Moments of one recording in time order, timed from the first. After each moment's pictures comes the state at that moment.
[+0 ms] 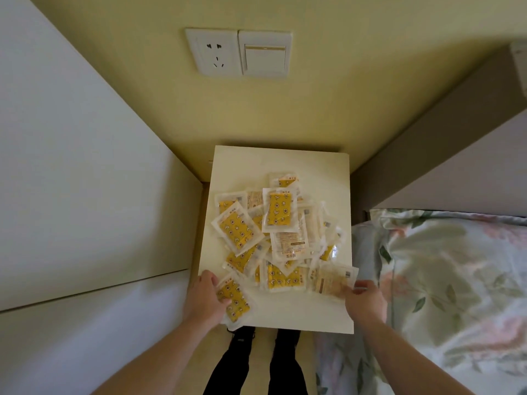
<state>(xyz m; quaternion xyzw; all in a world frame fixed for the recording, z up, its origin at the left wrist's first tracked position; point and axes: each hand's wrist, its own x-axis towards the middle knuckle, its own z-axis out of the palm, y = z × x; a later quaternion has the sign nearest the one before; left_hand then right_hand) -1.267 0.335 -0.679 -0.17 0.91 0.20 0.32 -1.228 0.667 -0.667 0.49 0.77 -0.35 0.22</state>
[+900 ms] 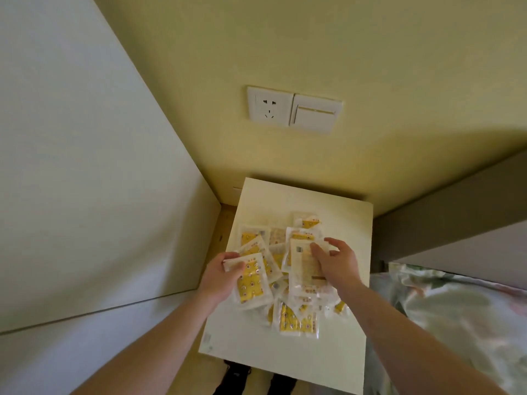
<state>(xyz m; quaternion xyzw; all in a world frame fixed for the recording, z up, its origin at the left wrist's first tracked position) -1.375 0.332 -0.635 -0.30 0.73 0.57 0.24 -1.410 0.592 -0.603 0.36 0.76 -0.50 0.21</state>
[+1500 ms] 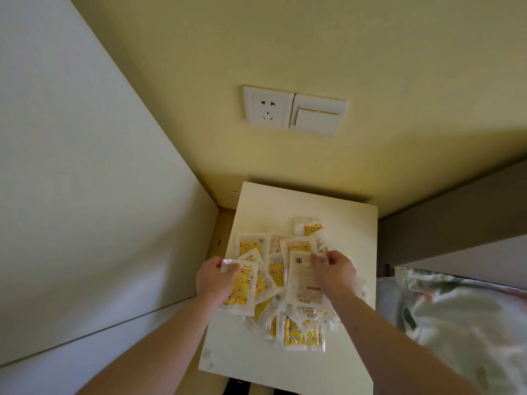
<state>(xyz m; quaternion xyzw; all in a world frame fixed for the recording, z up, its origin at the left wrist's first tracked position) -1.401 0.327 -0.669 -0.31 0.83 0.40 0.23 -1.414 0.577 -0.637 0.38 0.81 -0.42 0.18</state>
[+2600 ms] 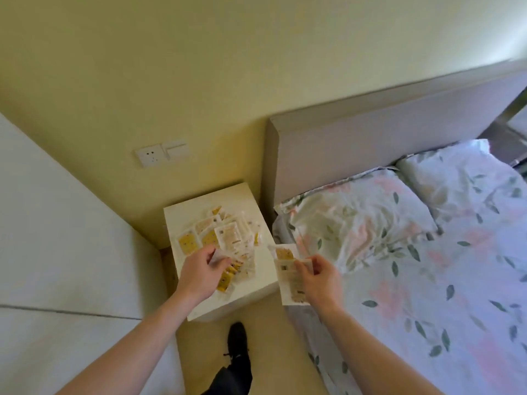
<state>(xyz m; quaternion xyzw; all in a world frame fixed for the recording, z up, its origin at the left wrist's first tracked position) -1.202 0.372 -0.358 0.14 0.88 0.39 0.23 -1.045 0.575 -0.353 0.48 0.71 -0.51 -0.06</state>
